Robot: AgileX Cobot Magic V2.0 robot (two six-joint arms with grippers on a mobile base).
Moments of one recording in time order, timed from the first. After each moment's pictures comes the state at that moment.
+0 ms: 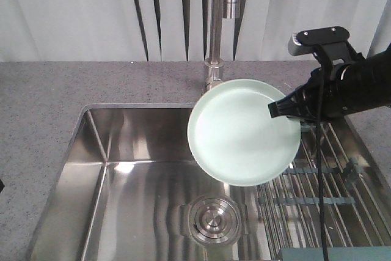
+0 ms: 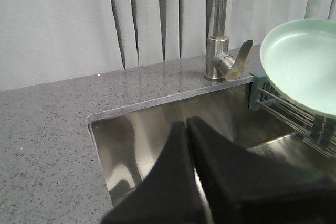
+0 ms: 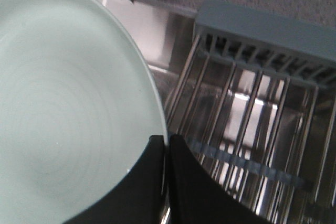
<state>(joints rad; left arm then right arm) 0.07 0.36 -0.23 1.77 -0.39 -1.96 0.22 1.45 -1.16 0.21 0.74 -0.21</state>
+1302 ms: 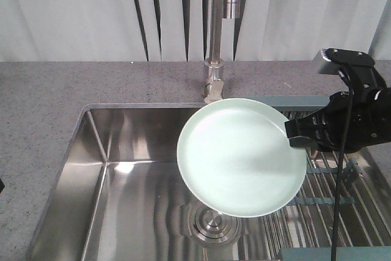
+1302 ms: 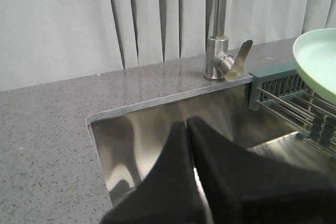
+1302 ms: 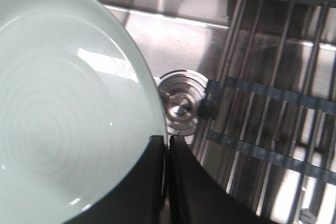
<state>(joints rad) 0.07 0.36 -0.23 1.77 -0.39 -1.96 0.14 1.31 -1.02 0.52 0.86 -0.34</state>
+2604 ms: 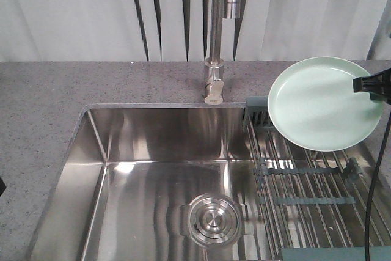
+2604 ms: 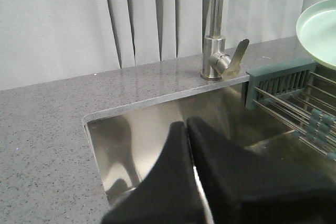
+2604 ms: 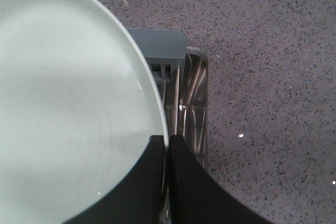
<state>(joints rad) 0.07 0.36 -0.23 1.77 -0.40 -1.96 -0.17 1.49 -1.21 0.25 0.70 -0.34</state>
